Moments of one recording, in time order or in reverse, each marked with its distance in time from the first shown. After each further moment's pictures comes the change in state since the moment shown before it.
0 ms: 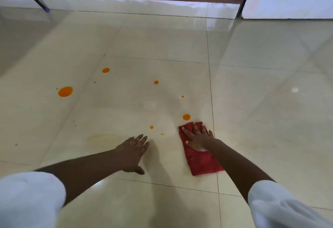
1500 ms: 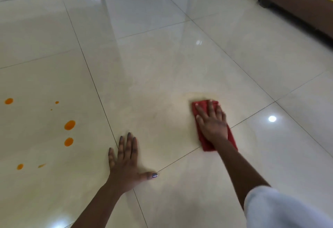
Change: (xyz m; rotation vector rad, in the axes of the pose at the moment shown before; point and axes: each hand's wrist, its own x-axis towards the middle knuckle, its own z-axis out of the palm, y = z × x) left_hand 0.118 0.247 -0.032 -0.302 0.272 0.183; right_hand -0.131 0.290 0.135 0.330 0.649 0.711
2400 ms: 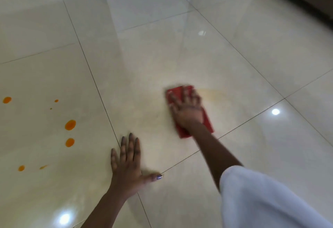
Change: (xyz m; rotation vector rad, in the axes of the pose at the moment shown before) left_hand -0.001 0.000 0.005 0.017 0.075 -0.008; right_hand 0.036 -0.091 -0.001 0.001 -0.074 -0.133
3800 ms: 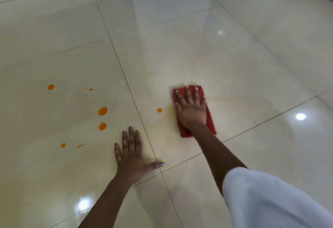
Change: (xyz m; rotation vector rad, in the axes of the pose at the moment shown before) left_hand -0.019 -0.050 -0.007 -0.088 -0.056 -0.192; right_hand -0.026 -0.071 0.016 0.021 0.015 -0.075
